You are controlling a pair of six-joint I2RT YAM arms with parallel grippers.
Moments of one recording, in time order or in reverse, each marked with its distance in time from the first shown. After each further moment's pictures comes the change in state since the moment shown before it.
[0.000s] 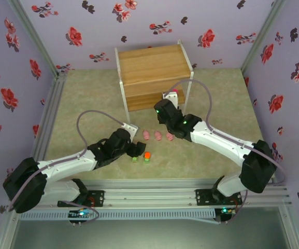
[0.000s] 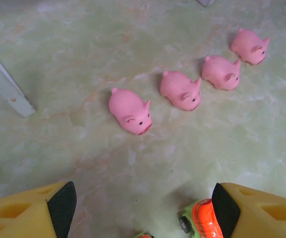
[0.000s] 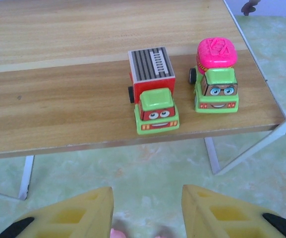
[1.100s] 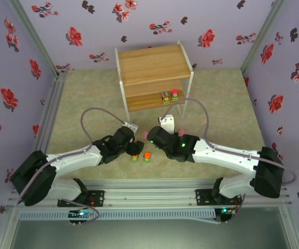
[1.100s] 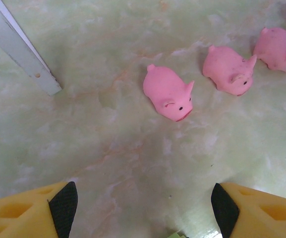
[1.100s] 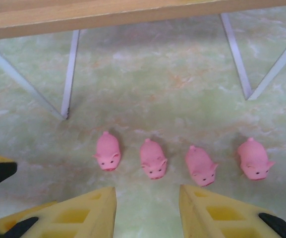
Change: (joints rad) left arm 0.028 0.104 0.053 -0.077 -0.051 -0.005; right arm 0.282 -0.116 -0.156 -0.113 0.071 0.288
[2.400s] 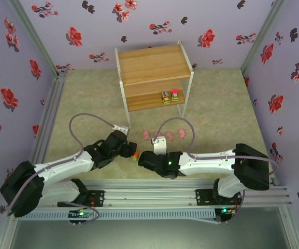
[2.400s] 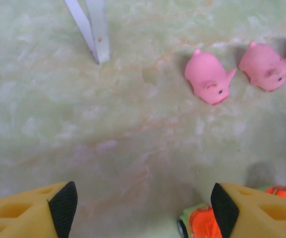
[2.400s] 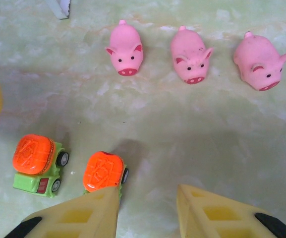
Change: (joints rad) left arm 0.007 -0.169 -0.100 -0.071 -0.059 -0.130; right arm 0.194 0.148 -0.142 0.085 -0.032 0.265
